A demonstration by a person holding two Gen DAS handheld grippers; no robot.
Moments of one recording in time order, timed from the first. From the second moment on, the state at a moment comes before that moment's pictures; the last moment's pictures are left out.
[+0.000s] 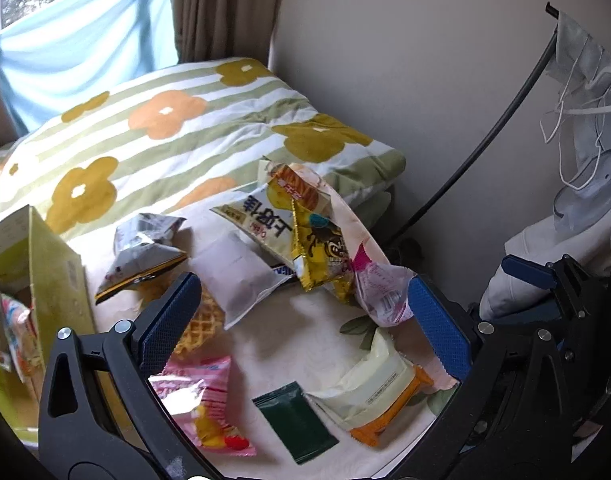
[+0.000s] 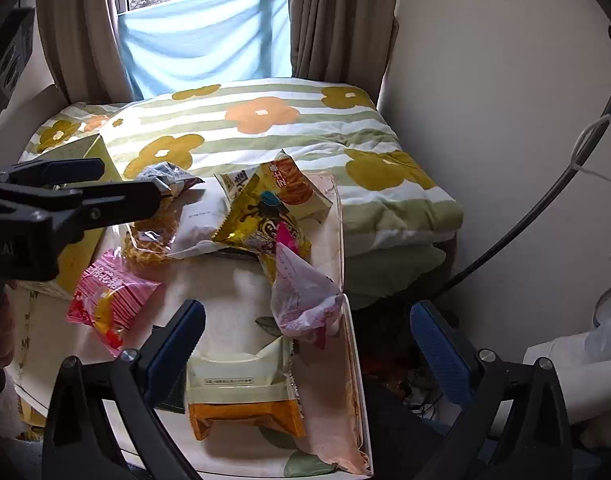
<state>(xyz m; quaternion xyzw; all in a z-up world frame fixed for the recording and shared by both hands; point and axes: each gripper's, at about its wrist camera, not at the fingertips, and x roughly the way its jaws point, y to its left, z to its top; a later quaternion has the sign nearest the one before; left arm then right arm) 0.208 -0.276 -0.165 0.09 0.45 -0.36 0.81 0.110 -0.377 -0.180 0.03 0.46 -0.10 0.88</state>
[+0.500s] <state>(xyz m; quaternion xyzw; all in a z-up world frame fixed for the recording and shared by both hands) 0.255 -0.329 -0.249 0.14 0.52 -0.37 0.76 0.133 -0.380 -0.250 0.03 0.48 -0.11 0.87</state>
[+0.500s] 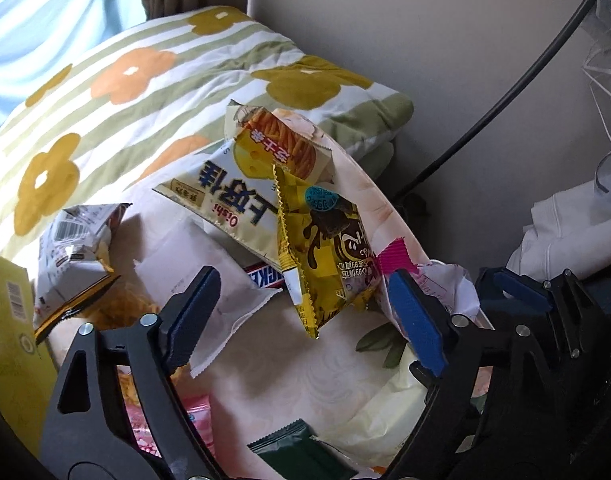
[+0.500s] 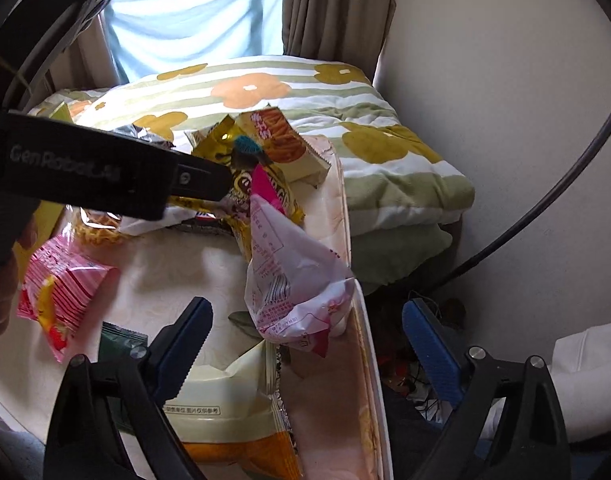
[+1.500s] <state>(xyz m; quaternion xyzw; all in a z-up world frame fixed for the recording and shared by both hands) 0.253 -0.362 -0.258 0.17 0.49 -0.39 0.76 0.146 -0.381 -0.276 0.01 0.48 -0.11 0.87</state>
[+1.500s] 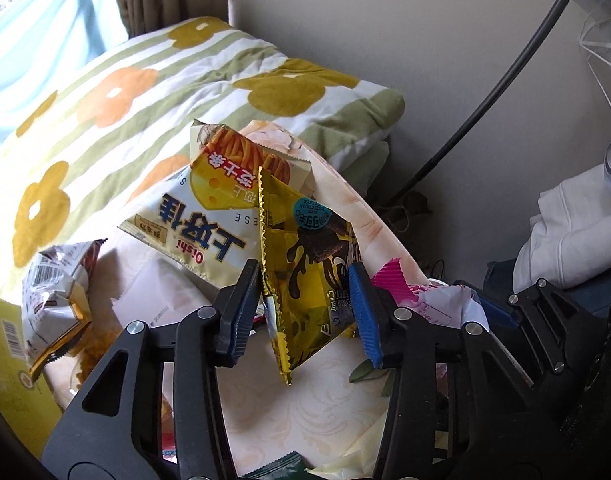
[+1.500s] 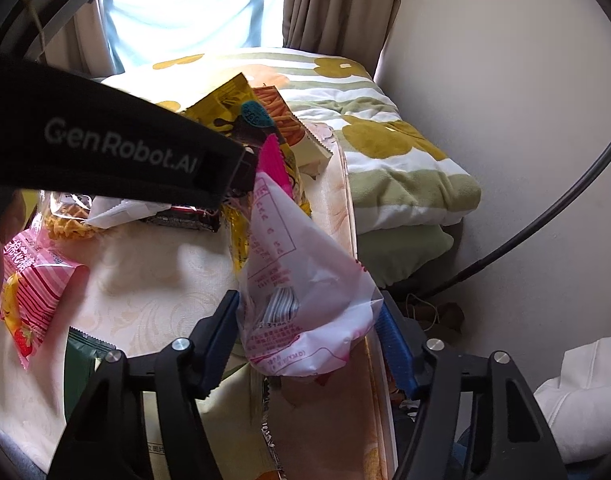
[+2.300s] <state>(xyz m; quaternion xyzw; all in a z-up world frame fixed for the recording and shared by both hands) 0.249 -0.357 -0.251 0.16 0.50 -0.38 0.76 0.142 -0.393 -0.262 0.05 0.46 -0.11 0.88</state>
